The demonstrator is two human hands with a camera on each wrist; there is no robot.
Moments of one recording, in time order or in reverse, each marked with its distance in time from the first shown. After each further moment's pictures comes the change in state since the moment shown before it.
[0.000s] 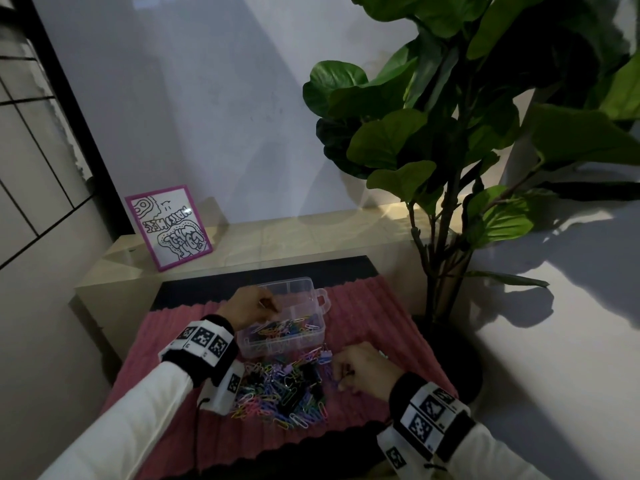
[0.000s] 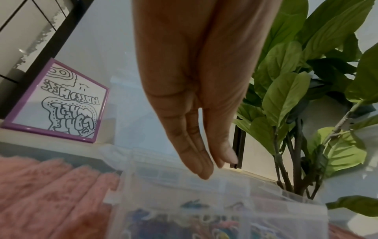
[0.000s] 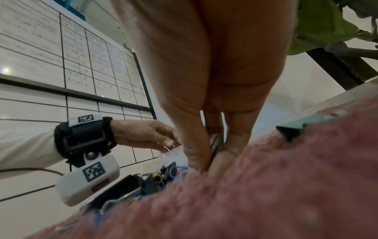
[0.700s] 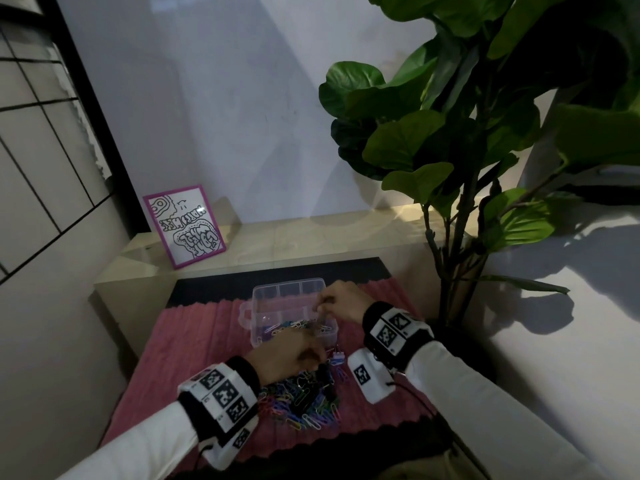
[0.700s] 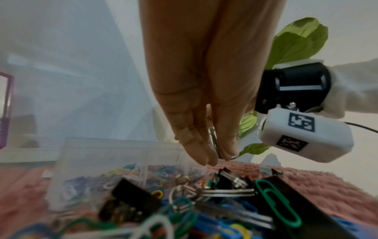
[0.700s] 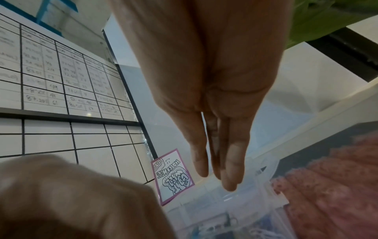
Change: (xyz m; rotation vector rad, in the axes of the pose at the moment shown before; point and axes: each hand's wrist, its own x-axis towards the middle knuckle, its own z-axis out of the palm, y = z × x) left_hand -0.049 0.035 0.045 0.172 -0.181 0.350; right_hand 0.078 -0.043 -0.054 0.033 0.140 0.022
